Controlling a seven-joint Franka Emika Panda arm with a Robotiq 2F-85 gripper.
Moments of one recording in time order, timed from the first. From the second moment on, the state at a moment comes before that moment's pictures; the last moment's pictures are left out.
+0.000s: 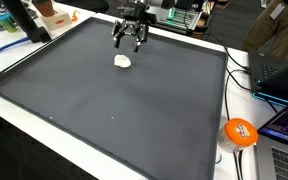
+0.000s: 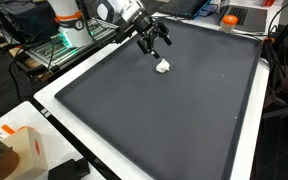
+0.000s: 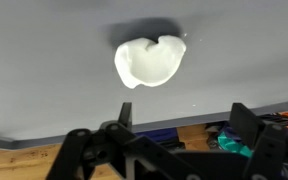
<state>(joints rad) 0.02 0.35 0.10 -2.72 0.03 3.89 0.12</state>
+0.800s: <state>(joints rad) -0.13 -0.15 0.10 -2.74 0.14 2.98 -0.08</state>
